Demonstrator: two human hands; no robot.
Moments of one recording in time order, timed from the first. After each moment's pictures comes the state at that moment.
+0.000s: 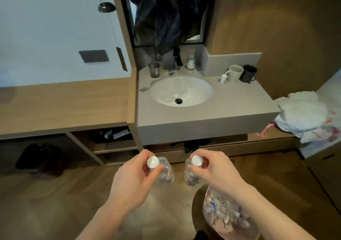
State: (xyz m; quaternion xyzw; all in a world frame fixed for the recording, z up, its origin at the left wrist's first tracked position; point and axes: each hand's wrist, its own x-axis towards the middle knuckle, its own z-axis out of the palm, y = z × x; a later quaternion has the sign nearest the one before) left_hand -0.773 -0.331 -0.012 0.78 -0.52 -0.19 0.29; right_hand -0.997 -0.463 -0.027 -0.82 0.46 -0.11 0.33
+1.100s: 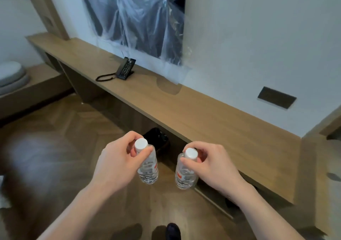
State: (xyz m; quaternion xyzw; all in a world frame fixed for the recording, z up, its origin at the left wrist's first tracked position) left_hand -0.258 -0.060 0.056 0.90 -0.20 0.01 0.39; right_hand -0.352 -0.312 0.038 -0.90 0.08 -0.06 0.42
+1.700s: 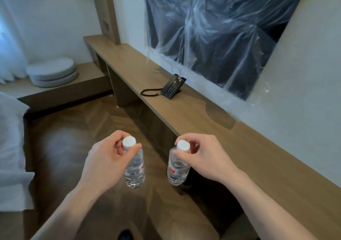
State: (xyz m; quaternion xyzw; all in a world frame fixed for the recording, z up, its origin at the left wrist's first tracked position) left_hand 0.004 0.104 0.057 0.91 -0.03 0.09 0.40; right_hand -0.007 -0.170 0.065 -0.92 -0.07 -0.03 0.38
